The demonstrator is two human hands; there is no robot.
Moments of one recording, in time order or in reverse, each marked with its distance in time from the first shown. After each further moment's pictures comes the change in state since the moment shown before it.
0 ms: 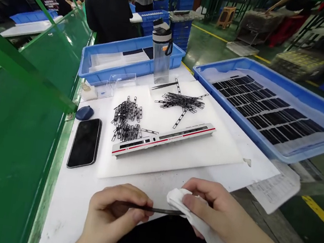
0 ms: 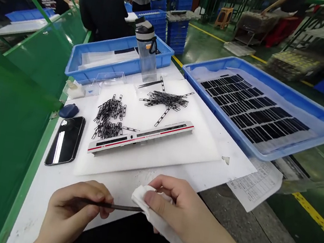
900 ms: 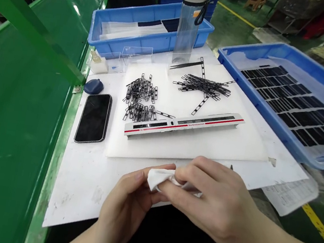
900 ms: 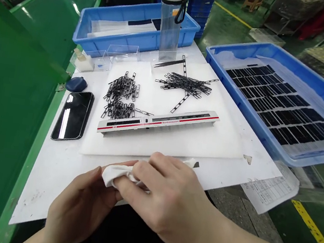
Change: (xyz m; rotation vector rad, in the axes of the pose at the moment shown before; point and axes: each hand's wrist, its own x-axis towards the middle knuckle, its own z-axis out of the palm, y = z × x) left_hand -0.006 -0.014 0.014 -0.580 0.002 -0.296; right_hand 0.024 -0.018 0.028 -1.283 0.238 -1.185
